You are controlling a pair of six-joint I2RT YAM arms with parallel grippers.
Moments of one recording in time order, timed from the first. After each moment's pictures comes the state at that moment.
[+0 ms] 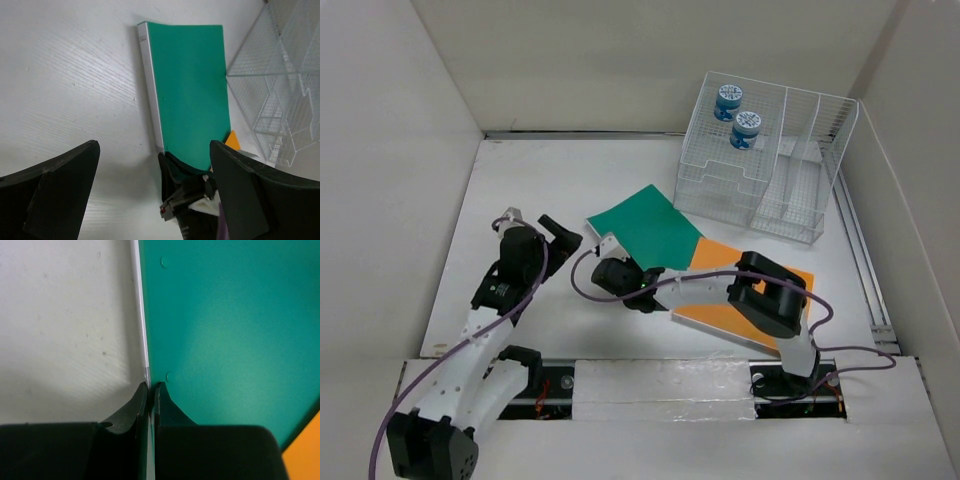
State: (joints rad) left arm -0.24 0.76 0.60 -0.39 -0.05 -0.94; right arm 1.17 2.02 1.29 -0.18 0.65 0.27
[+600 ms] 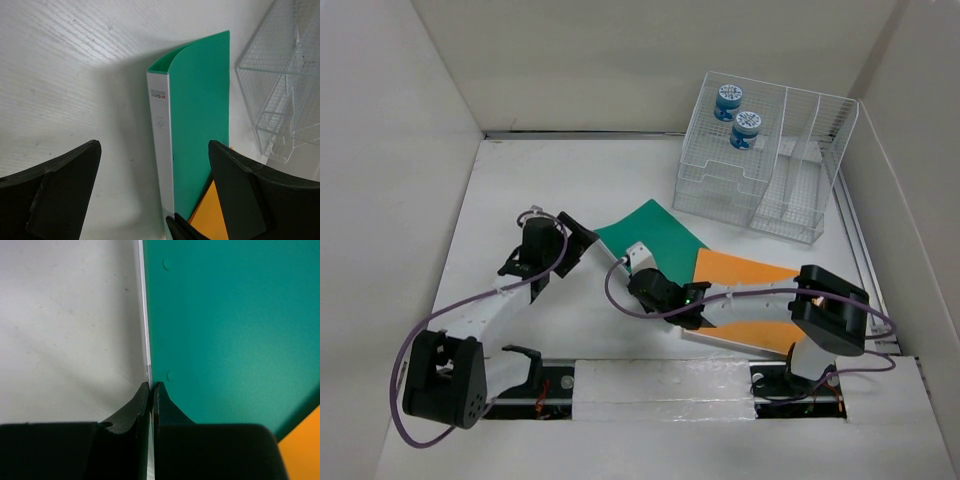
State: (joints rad) left arm -0.24 1.12 0.54 -0.08 0.08 -1.02; right arm 1.19 1.66 0.90 0.01 0.50 0.33
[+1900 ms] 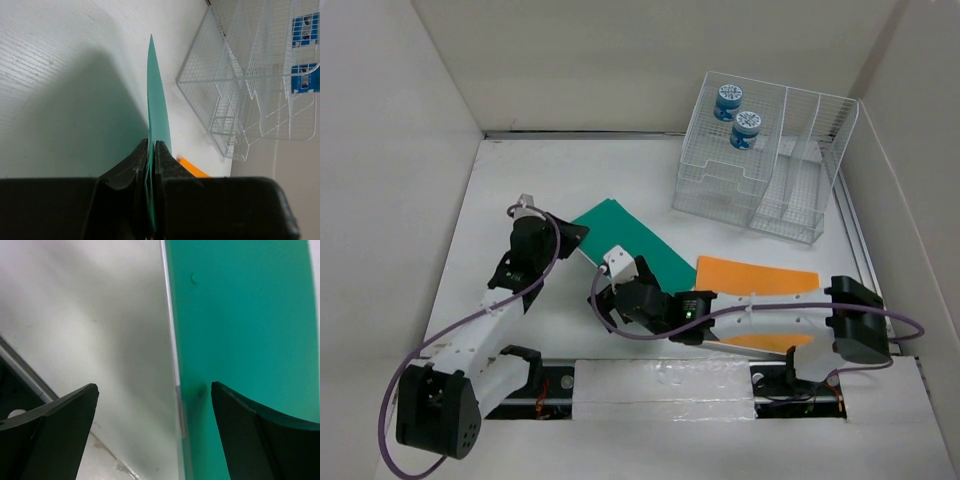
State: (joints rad) left arm -0.25 0.99 0.52 0.05 0.08 -1.04; right arm 1.36 1.55 1.06 -0.08 0.54 0.33
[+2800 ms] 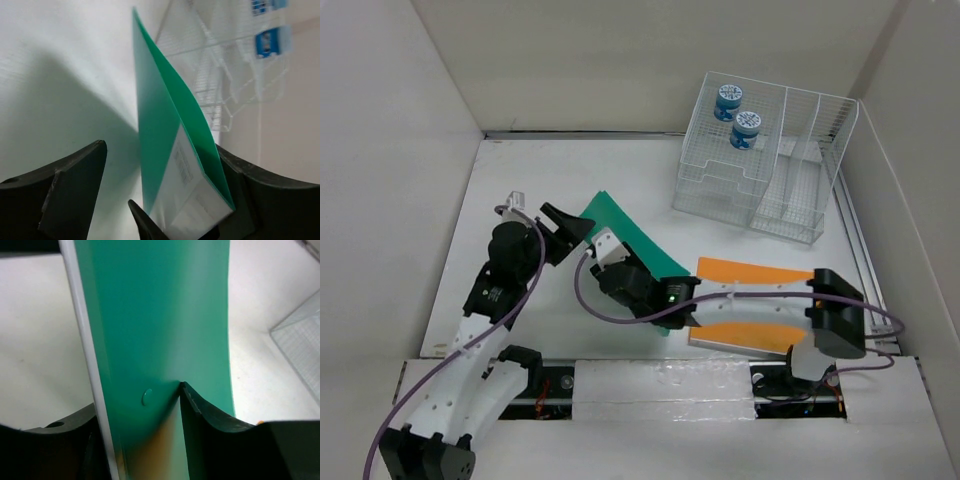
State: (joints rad) left arm -0.26 0.73 0.63 -0.27 0.14 -0.99; right arm 1.31 1.72 1.27 -0.13 0.77 0.14
